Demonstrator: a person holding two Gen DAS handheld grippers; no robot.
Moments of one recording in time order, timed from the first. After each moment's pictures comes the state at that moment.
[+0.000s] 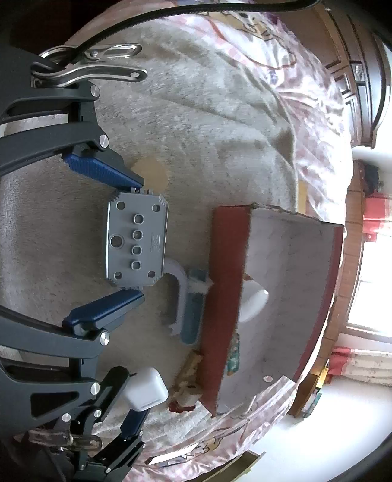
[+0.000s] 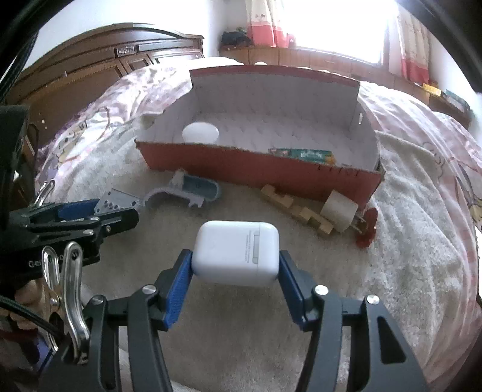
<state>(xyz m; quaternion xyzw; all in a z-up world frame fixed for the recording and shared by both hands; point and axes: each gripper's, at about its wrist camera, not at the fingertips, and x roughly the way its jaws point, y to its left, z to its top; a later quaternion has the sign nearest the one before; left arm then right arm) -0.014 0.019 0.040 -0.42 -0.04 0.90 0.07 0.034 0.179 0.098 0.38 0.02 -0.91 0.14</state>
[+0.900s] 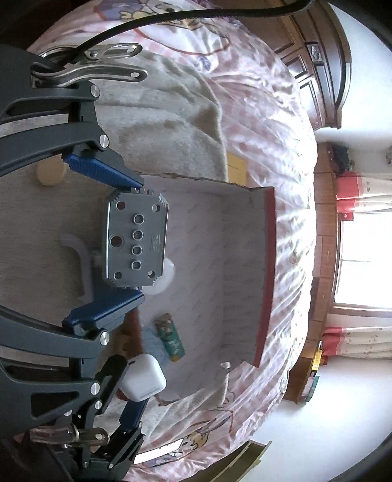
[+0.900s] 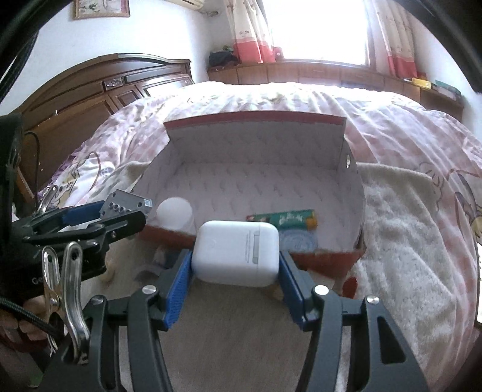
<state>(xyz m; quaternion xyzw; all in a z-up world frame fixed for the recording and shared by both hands) -0.067 0.051 0.097 -0.36 0.01 0.93 0.09 -0.017 0.203 0.140 0.35 -0.03 -0.93 0.14</state>
